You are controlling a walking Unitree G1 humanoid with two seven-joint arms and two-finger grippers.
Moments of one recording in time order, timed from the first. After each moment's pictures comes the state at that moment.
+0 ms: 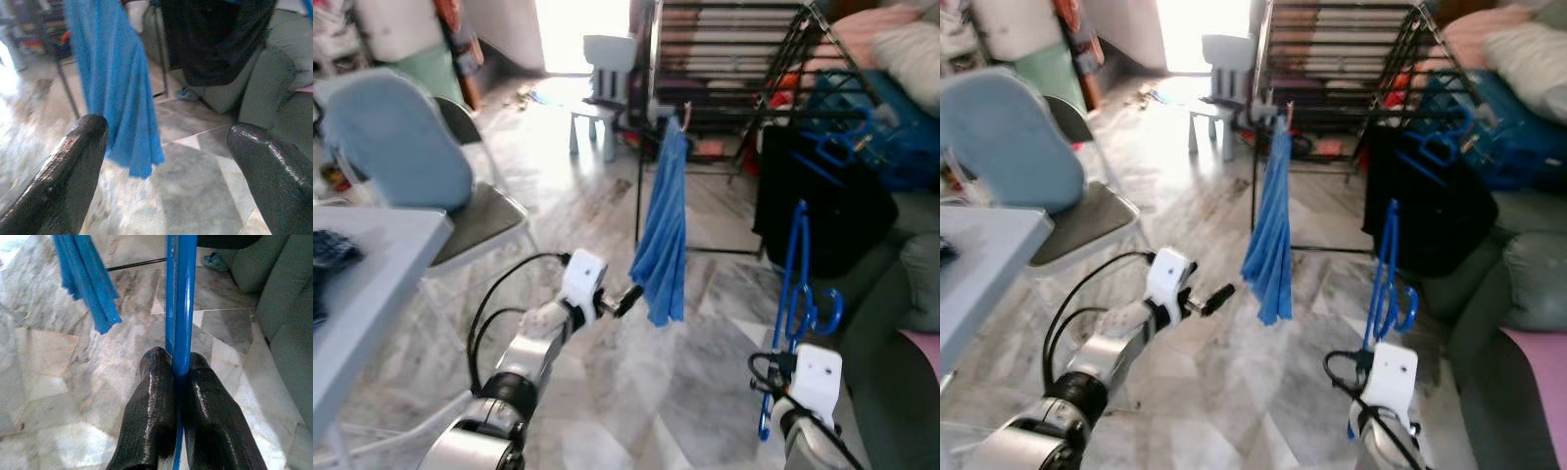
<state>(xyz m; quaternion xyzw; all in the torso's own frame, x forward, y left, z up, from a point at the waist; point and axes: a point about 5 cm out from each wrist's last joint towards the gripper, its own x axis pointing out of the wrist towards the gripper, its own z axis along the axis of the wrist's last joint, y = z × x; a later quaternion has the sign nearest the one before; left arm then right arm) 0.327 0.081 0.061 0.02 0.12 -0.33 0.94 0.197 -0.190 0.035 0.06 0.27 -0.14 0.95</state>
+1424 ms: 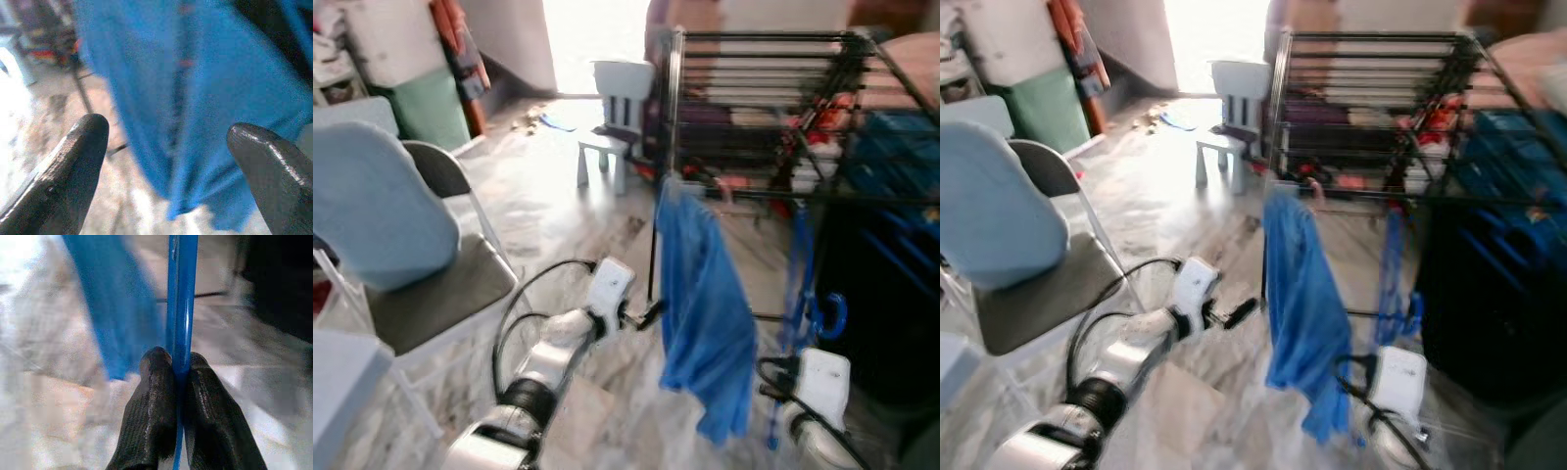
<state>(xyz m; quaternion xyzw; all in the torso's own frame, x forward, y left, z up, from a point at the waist) 0.321 0.078 0.052 0.05 0.14 -0.34 0.93 0.204 -0.183 0.033 0.07 0.29 -0.11 0.95</state>
